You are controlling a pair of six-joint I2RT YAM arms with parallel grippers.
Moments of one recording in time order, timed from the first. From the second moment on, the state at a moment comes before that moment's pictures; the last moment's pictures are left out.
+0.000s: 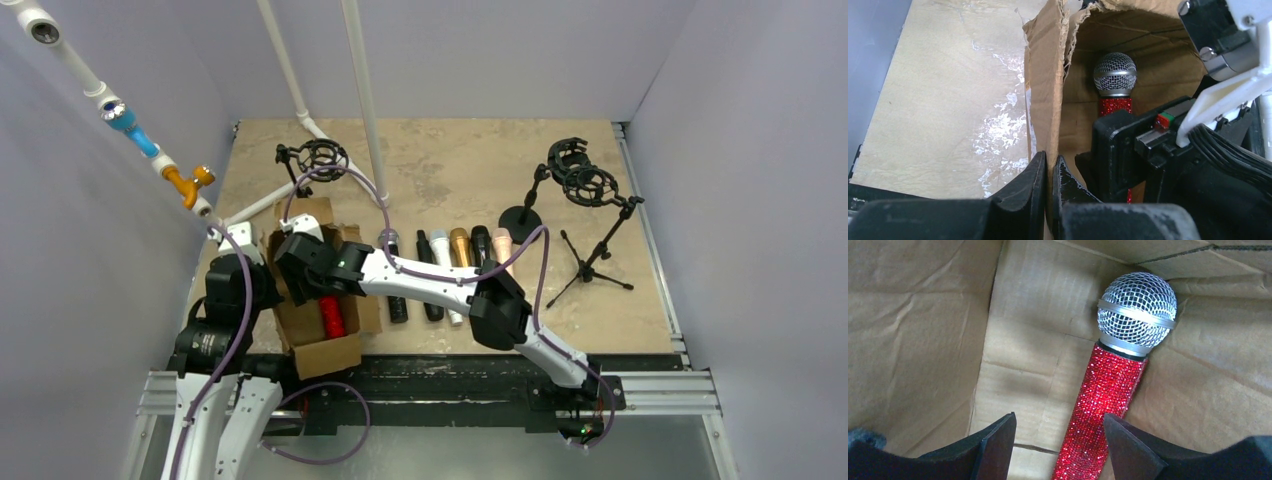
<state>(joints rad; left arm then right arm) -0.10 0.46 0.76 -0.92 -0.20 -0.28 1.25 2.34 2.18 -0.71 0.31 0.63</state>
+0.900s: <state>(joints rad) -0.10 0.50 0.77 -0.93 -0.17 -0.34 1.23 2.30 2.07 -0.63 0.26 0.60</state>
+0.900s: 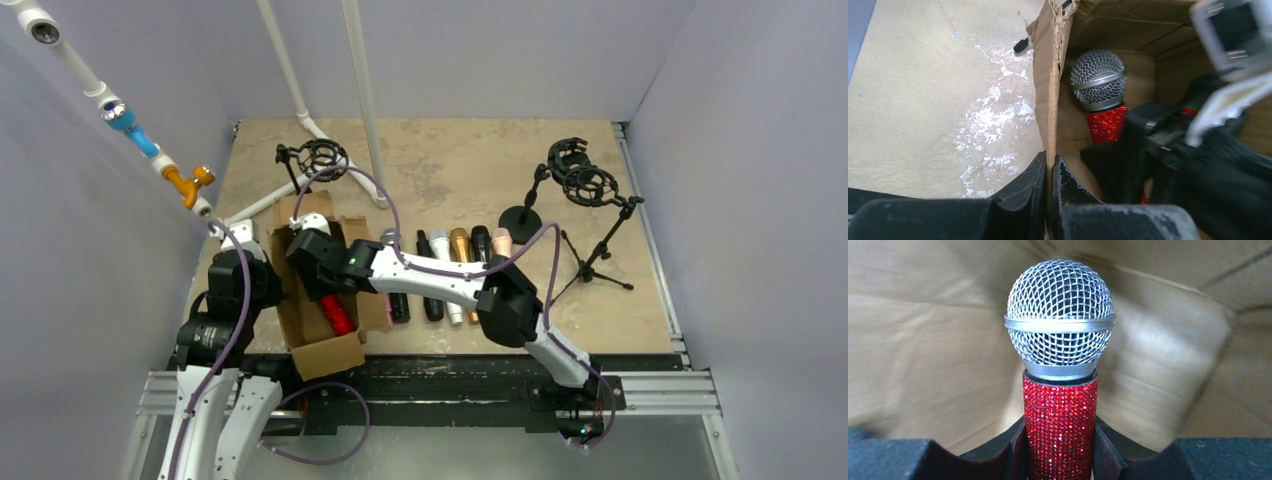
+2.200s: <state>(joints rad) -0.10 0.49 0.79 -0.90 -0.17 -0.27 0.93 1.61 1.11 -0.40 0.10 0.69</state>
